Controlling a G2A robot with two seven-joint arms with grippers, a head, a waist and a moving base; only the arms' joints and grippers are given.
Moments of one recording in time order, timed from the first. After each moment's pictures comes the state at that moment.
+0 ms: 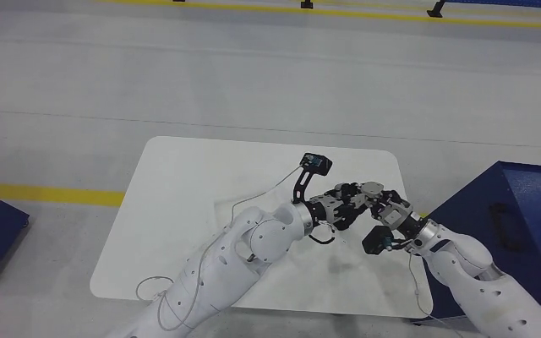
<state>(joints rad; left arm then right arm) 0.72 -1.52 -0.69 -1.40 0.38 0.00 -0.43 -1.25 -0.66 1.19 -1.58 -1.96 0.04 -0.54</state>
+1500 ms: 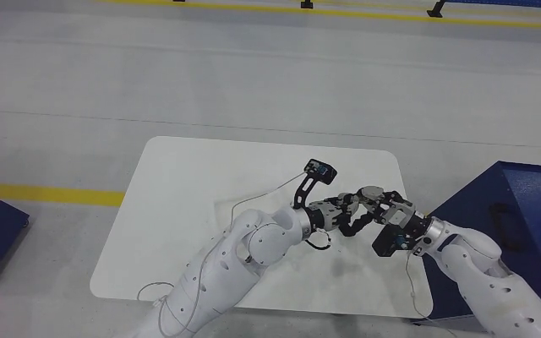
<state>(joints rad) 0.76 -1.54 -0.73 -1.40 0.51 -0.08 -0.53 -1.26 -0.70 1.31 -1.56 -1.91 -0.24 -0.67</state>
